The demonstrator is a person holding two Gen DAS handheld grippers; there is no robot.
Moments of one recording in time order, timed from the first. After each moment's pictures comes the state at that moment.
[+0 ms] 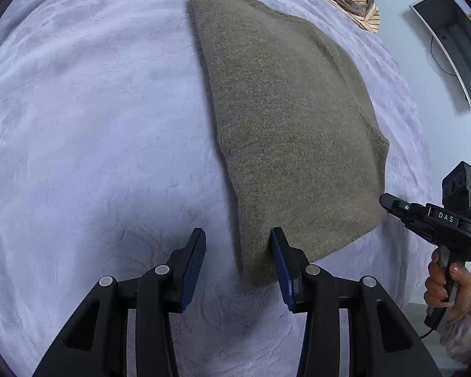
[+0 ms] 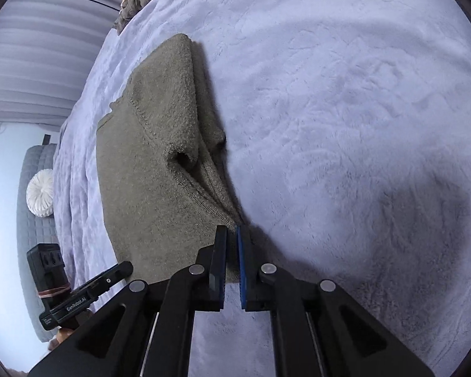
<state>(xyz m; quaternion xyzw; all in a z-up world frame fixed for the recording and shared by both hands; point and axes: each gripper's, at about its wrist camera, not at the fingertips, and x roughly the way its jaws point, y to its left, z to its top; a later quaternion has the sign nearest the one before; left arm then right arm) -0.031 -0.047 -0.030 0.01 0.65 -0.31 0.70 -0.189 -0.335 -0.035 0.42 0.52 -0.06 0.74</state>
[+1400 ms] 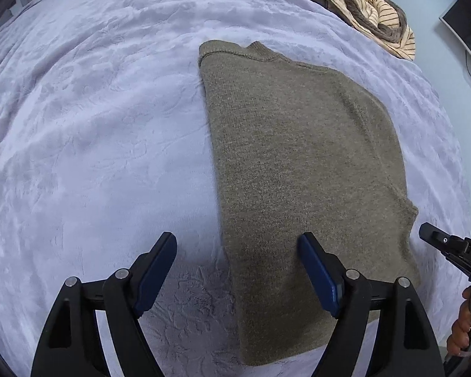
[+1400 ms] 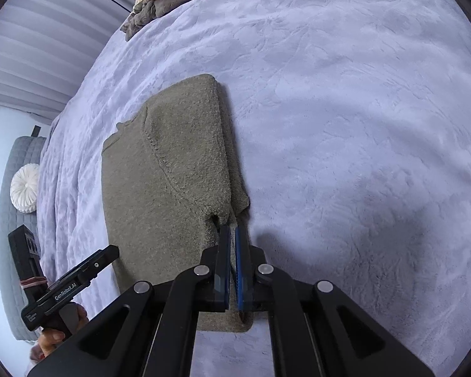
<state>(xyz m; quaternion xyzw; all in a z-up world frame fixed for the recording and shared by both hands) 0.019 -0.090 -0.007 0.05 0.60 -0.21 0.77 -0.170 -0.352 0.008 0.37 0.51 -0.09 0.77</state>
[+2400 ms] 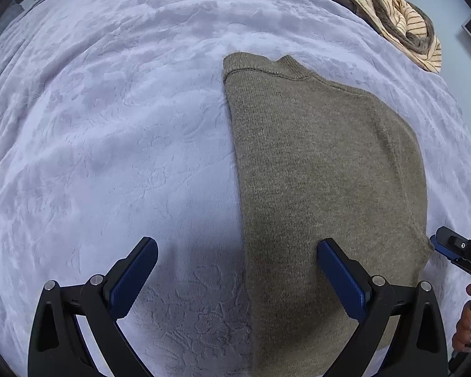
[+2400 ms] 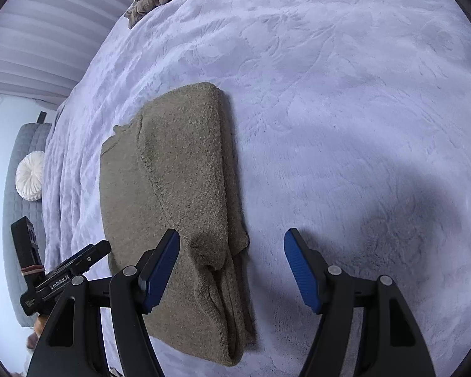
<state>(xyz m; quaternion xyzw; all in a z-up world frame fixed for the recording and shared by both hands) 0.059 -0.098 -0.008 0.05 0.62 -0.16 0.77 -0.129 -0.379 -0.006 0.37 0.53 -0.04 0.76</state>
